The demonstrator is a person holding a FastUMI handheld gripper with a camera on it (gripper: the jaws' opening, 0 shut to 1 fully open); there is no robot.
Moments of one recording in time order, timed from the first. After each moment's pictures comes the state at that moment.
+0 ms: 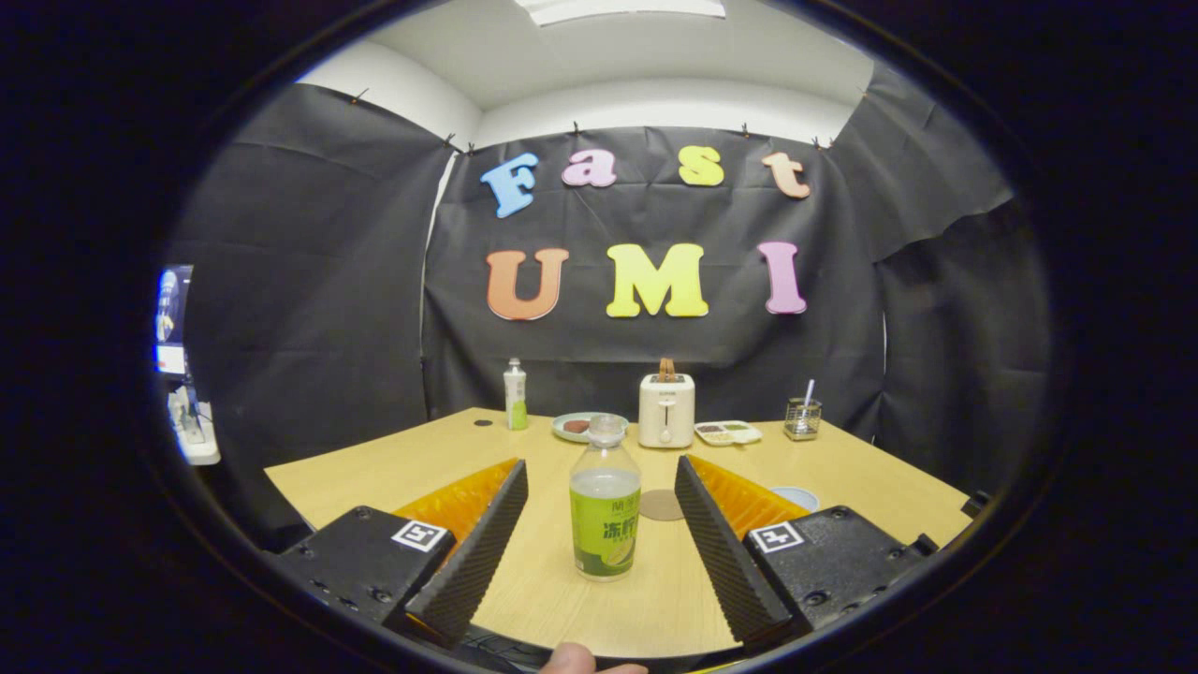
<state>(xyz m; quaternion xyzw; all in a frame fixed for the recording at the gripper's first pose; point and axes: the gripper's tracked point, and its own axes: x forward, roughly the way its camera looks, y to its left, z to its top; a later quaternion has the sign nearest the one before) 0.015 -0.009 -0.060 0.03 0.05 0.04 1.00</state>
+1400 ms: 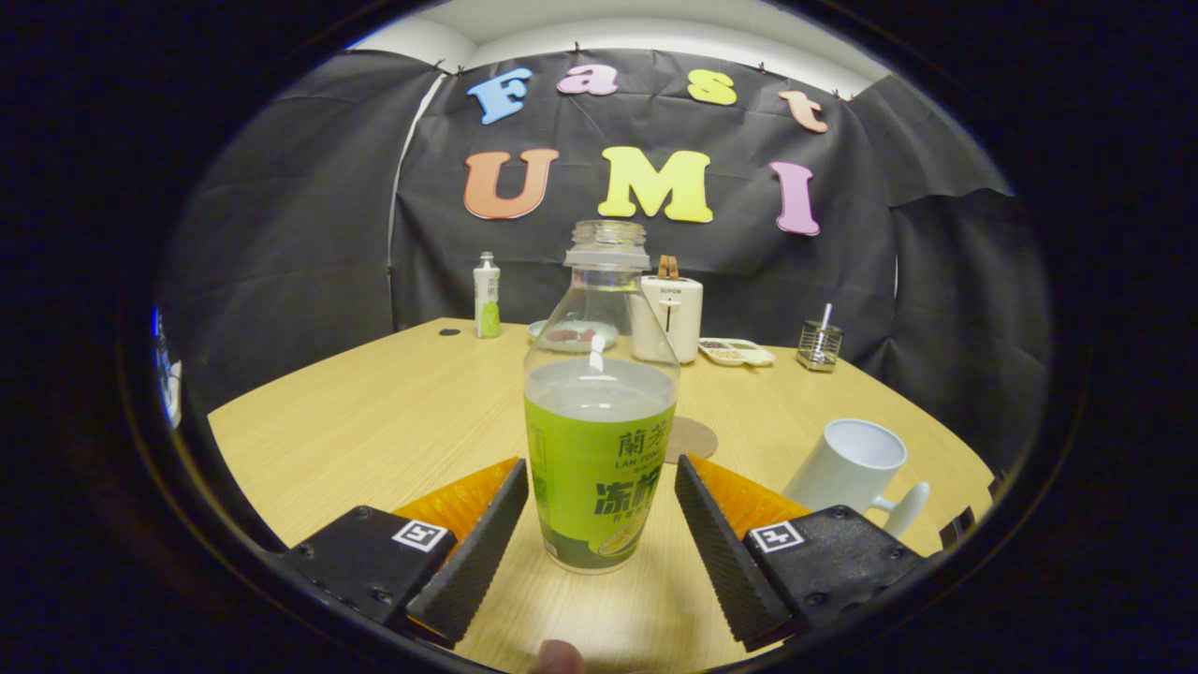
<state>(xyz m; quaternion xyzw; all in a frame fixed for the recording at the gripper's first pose) 0.106 -0.002 -0.147 0.01 0.17 0.02 0.98</state>
